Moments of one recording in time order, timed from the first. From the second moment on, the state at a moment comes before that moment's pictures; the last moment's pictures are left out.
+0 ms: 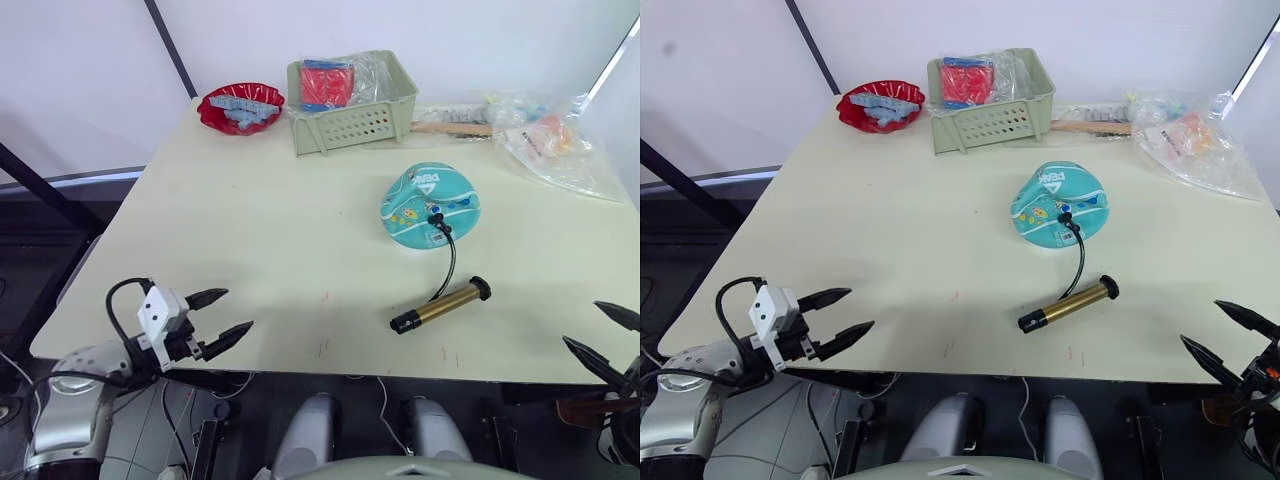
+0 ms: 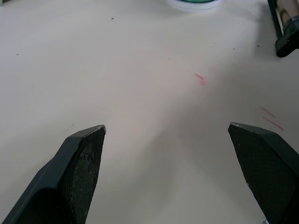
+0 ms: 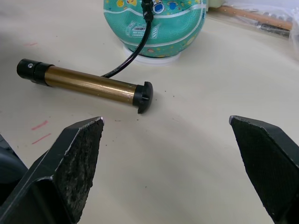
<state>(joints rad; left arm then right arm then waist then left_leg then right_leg) 0.19 0.69 0.29 0.01 -0.40 0.04 -1.10 0.37 -0.64 -0.58 0.13 0.56 -0.21 1.24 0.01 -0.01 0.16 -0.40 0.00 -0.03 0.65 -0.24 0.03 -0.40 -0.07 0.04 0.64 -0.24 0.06</state>
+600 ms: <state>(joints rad) -0.24 0.67 -0.11 -0.17 -0.39 0.30 -1.16 0.43 -0.65 -0.56 -0.07 0.62 -0.13 1.28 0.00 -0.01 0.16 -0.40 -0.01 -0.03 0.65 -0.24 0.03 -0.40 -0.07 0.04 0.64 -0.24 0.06</state>
